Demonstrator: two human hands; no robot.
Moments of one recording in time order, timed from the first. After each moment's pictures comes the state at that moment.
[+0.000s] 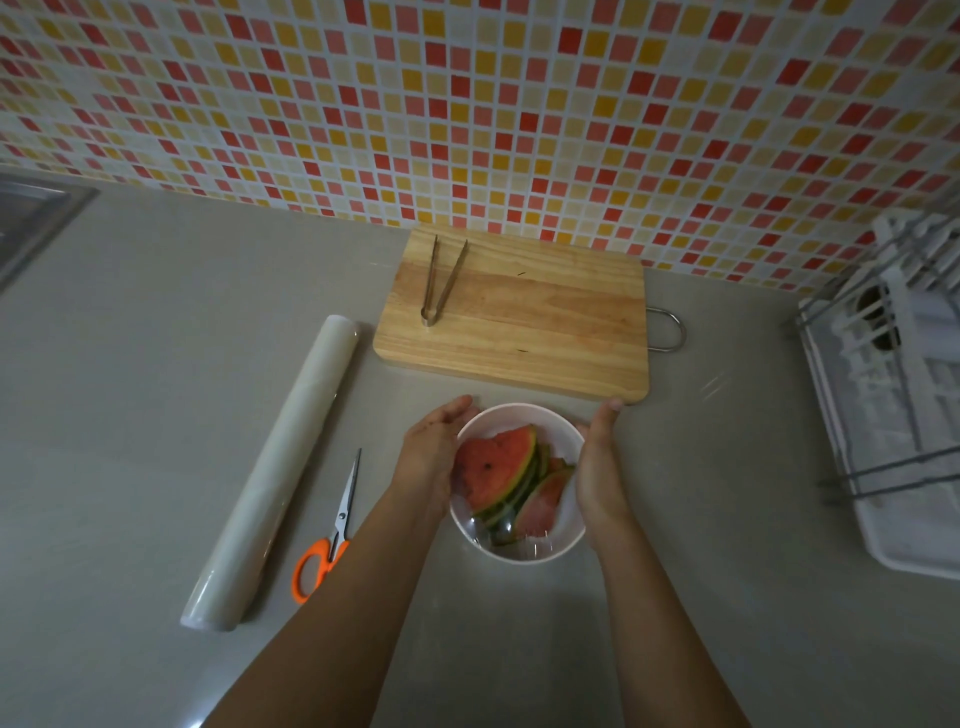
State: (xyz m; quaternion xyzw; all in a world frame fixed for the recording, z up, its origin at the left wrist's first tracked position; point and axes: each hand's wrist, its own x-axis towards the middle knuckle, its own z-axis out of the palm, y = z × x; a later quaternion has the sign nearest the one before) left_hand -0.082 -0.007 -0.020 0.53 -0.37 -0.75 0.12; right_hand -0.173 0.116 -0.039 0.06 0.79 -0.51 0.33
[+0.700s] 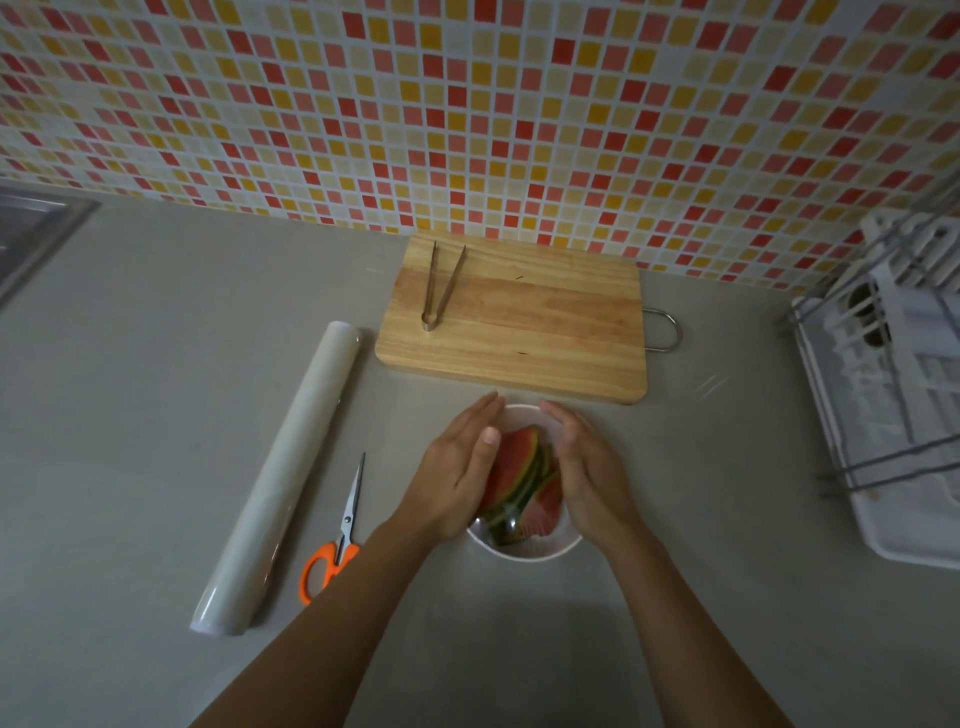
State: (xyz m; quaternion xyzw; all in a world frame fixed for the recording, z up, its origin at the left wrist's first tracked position) left_hand -0.051 0.004 -0.027 0.22 -0.85 -0.47 0.12; right_hand -0.166 0.133 -0.028 -0.33 0.80 -0.47 0.19
